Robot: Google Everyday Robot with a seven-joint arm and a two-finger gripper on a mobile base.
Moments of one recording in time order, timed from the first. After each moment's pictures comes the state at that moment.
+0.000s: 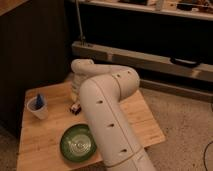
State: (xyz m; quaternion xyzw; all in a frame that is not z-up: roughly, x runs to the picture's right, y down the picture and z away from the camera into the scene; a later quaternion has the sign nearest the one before) arm -0.178 0.073 0.934 0.01 -0.45 -0.83 0.32
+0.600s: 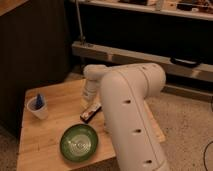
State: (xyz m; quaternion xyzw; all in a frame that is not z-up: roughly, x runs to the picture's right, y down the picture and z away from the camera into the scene) arm -0.097 0.121 0.873 -0.02 -0.45 -0.82 0.36
